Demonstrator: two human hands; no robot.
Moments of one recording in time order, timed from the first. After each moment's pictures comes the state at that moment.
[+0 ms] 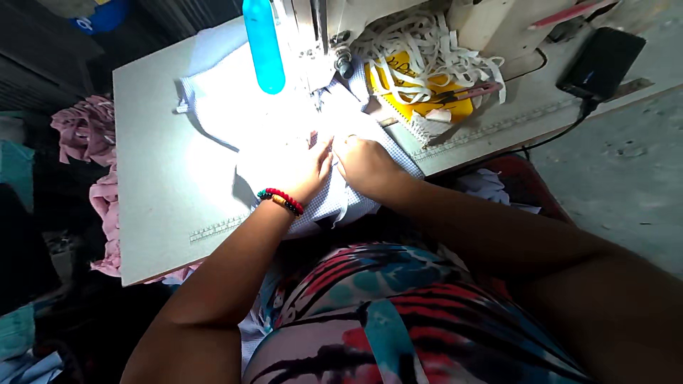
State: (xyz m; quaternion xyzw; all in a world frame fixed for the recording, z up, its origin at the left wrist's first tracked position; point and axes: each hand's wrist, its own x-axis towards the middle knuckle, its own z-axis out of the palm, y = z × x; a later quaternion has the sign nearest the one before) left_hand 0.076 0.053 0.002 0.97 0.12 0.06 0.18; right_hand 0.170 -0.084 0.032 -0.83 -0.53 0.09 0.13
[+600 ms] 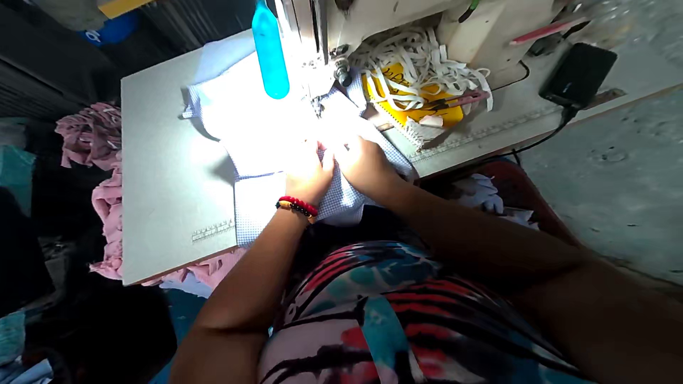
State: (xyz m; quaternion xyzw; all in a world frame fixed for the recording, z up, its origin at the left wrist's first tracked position) left_hand 0.084 0.024 0.028 0.92 0.29 0.06 0.26; right_hand 0.164 -0.085 0.032 -0.86 -0.36 0.13 0.33
